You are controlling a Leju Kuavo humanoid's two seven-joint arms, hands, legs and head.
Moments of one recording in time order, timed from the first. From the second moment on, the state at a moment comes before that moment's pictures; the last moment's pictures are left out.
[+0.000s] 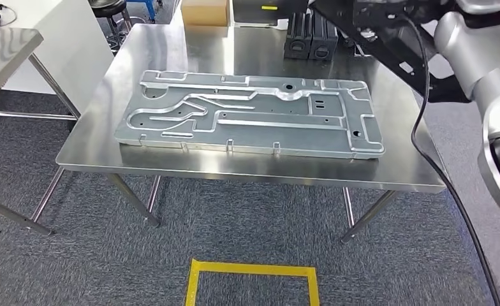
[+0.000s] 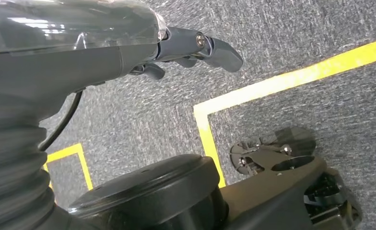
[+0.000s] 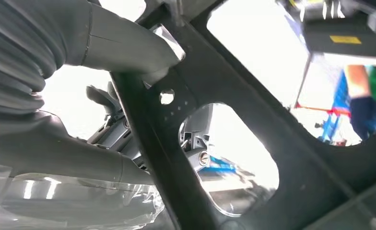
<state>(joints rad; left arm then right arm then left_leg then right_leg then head) -0.10 -0.20 0.96 -0.20 -1.40 0.17 -0.12 -1.65 -0.34 0.91 -0.34 0.90 0.03 -0.01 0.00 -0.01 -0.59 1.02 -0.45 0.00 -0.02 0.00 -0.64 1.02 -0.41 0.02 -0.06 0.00</state>
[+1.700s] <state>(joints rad) -0.10 -0.20 0.97 -0.20 -1.40 0.18 -0.14 -1.56 -0.05 1.00 -0.30 1.10 -0.03 -0.15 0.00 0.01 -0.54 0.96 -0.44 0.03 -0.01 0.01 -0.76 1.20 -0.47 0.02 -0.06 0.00</state>
